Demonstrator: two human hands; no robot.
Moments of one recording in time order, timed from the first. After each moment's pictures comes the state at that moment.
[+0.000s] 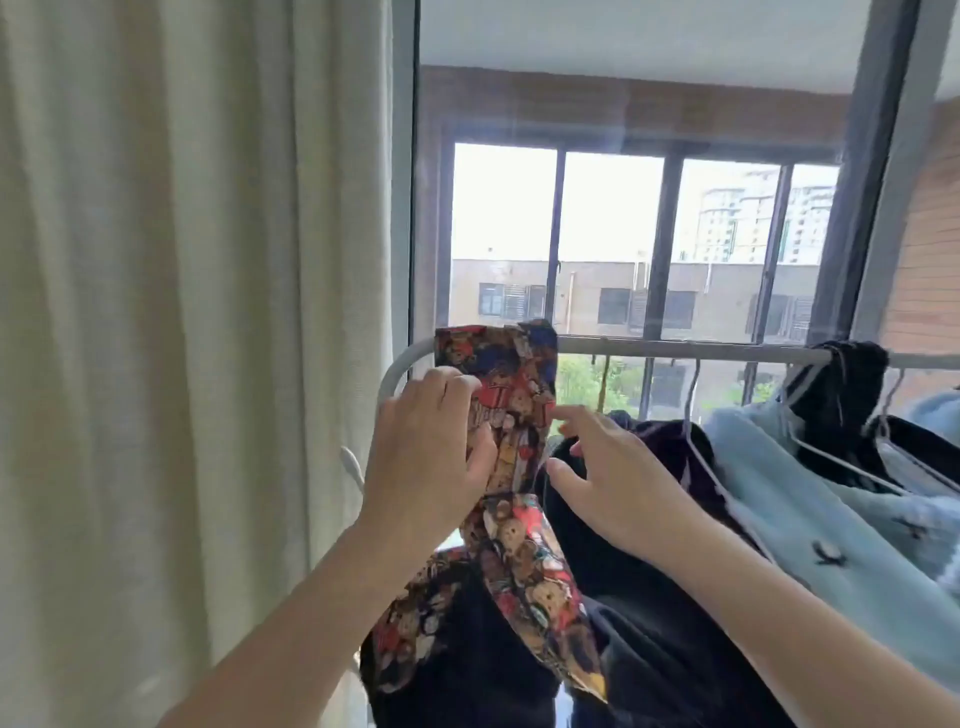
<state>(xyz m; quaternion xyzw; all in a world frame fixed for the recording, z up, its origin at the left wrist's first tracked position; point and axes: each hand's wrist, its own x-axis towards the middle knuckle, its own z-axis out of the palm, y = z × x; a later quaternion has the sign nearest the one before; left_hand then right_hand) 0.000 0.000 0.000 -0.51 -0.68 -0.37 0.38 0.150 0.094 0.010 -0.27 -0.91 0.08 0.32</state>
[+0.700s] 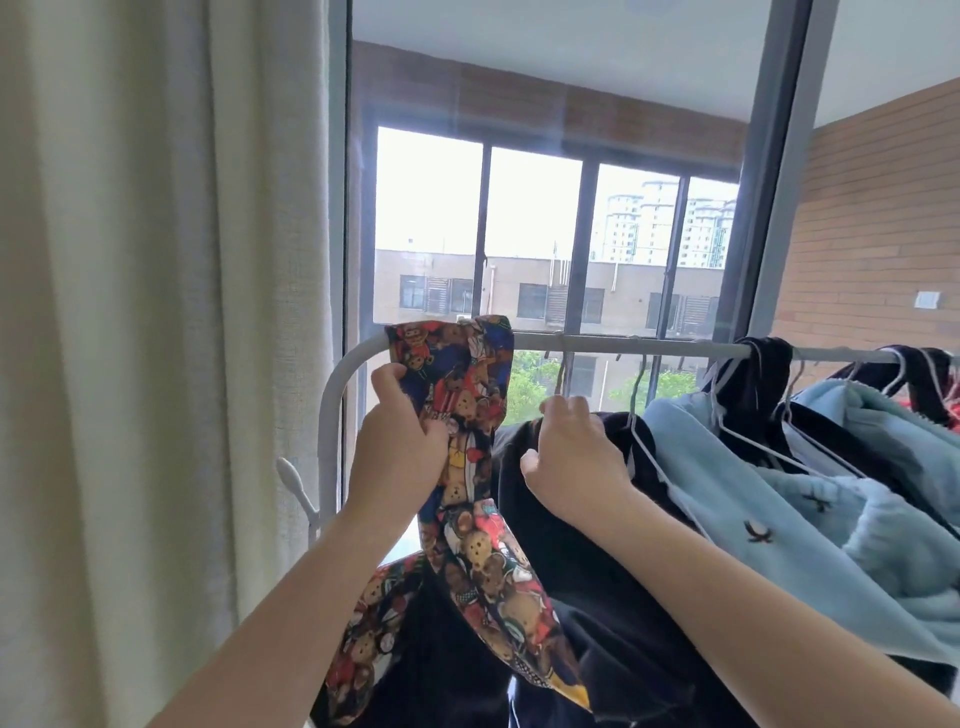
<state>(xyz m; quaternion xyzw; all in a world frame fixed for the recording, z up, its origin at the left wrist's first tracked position) -0.034 0.052 -0.005 -0.47 -0.67 -0.57 0.07 0.114 0.116 0.008 -0.48 -0.84 -0.01 0.26</state>
